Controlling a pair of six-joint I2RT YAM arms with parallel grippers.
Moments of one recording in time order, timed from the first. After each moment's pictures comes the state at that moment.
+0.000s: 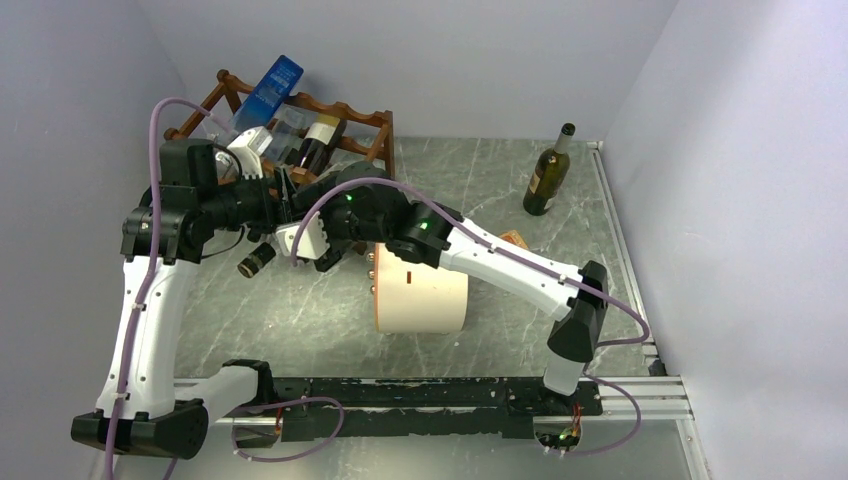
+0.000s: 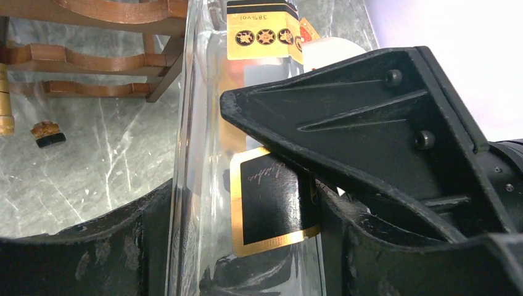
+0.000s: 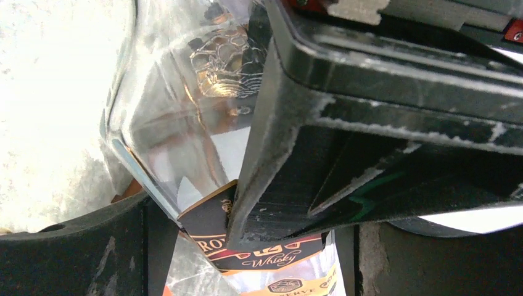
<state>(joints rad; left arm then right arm) -0.09 1.09 1.45 -0.99 0.63 -0.24 1.11 1.76 1.80 -0.43 -0.13 -1.16</state>
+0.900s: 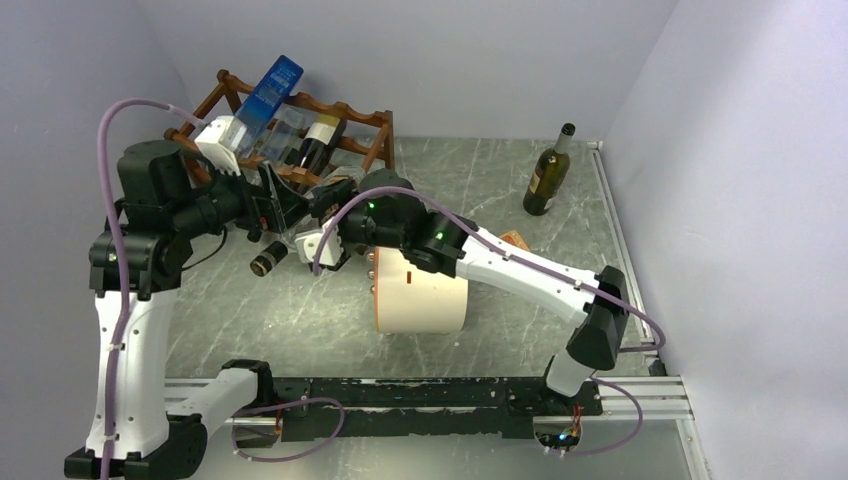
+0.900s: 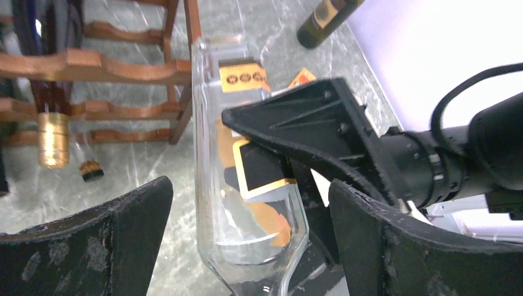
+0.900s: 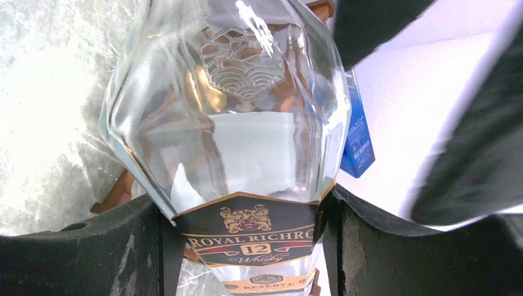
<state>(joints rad) -0.09 1.00 1.54 -0.98 0.58 -0.24 1.09 1.66 1.62 -0.25 -0.16 -1.22</state>
